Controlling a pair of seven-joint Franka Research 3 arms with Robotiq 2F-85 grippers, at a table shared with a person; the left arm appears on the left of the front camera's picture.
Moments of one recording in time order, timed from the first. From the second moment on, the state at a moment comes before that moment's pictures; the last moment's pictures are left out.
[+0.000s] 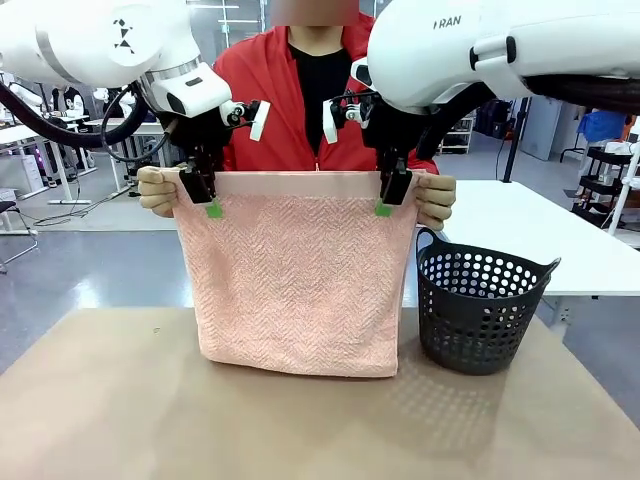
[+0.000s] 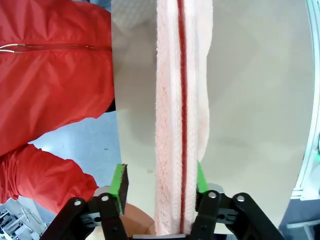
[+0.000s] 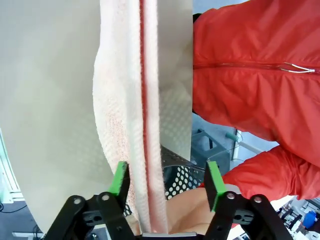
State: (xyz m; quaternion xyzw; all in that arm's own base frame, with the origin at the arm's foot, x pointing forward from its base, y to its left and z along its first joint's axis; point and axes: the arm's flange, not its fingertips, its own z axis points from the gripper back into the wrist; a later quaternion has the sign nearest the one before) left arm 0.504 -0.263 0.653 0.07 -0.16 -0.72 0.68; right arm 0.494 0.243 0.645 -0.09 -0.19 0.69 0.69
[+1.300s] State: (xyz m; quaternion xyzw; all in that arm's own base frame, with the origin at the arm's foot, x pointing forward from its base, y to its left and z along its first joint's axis) left arm 0.503 -0.264 0.652 0.06 -0.15 -0.71 0.68; right arm 0.502 0.248 0.645 -0.08 -0.18 0.68 0.71
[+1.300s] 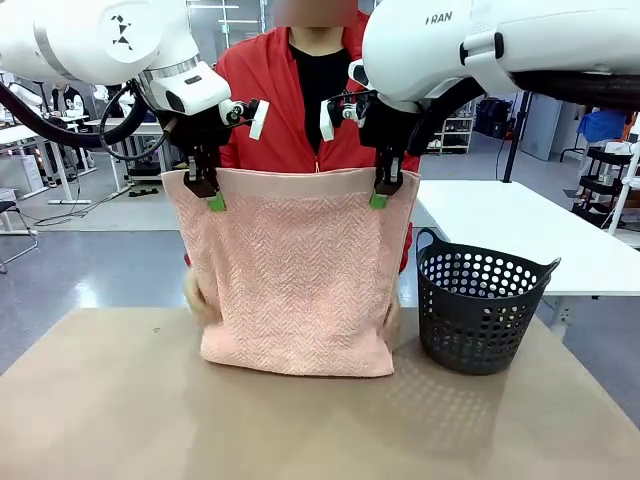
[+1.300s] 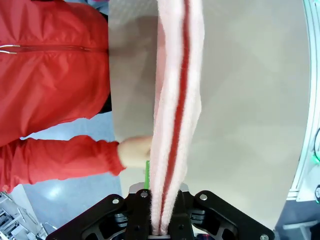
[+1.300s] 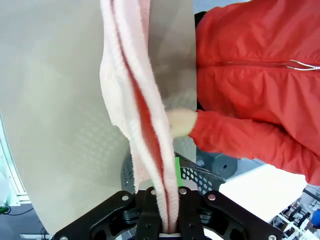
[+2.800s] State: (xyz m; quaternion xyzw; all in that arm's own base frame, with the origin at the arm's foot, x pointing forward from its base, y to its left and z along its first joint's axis) left arm 0.503 -0.263 0.653 0.06 -0.16 -0.71 0.68; right arm 0.500 0.248 0.648 -0.08 -0.18 0.68 0.70
